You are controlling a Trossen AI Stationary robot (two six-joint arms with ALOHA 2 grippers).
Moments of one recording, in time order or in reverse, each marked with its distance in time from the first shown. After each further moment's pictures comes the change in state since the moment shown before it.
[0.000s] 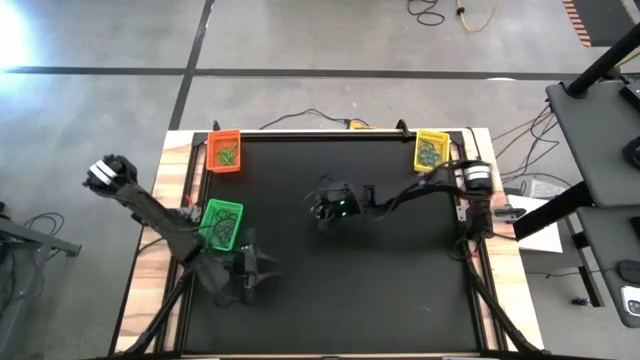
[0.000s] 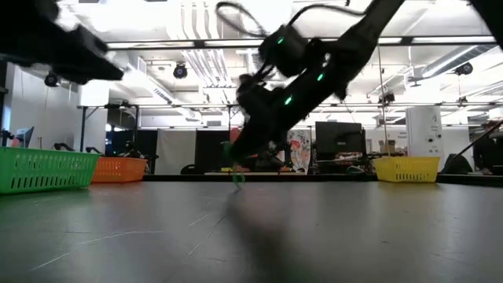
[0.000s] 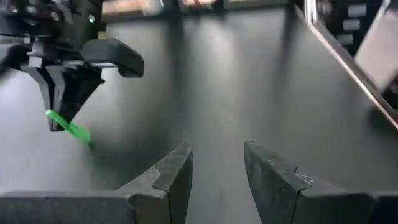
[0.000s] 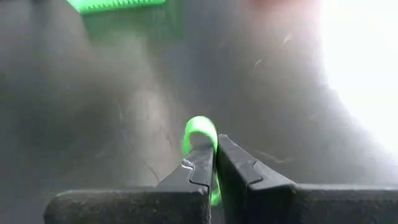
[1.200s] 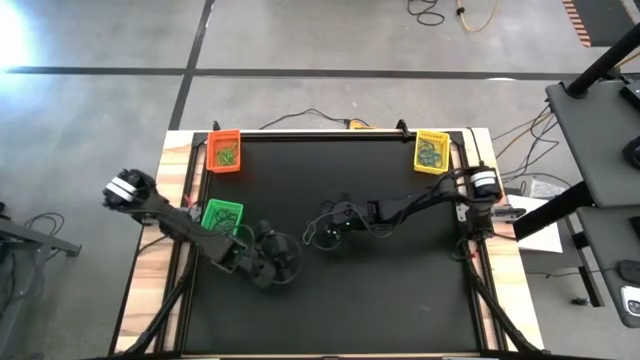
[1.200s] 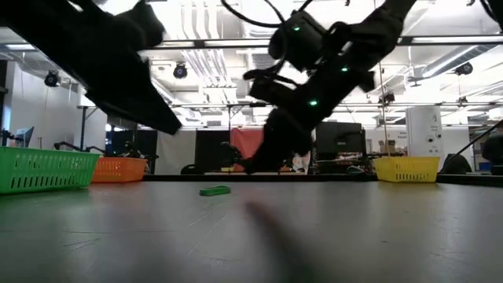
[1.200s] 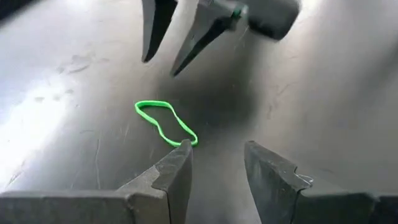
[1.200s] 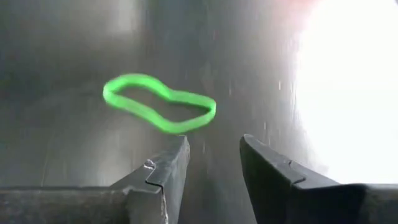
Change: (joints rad) left arm 0.218 0.284 0.247 -0.307 0.014 -0.366; right arm 0.122 -0.032 -0.060 -0.084 0.160 -0.211
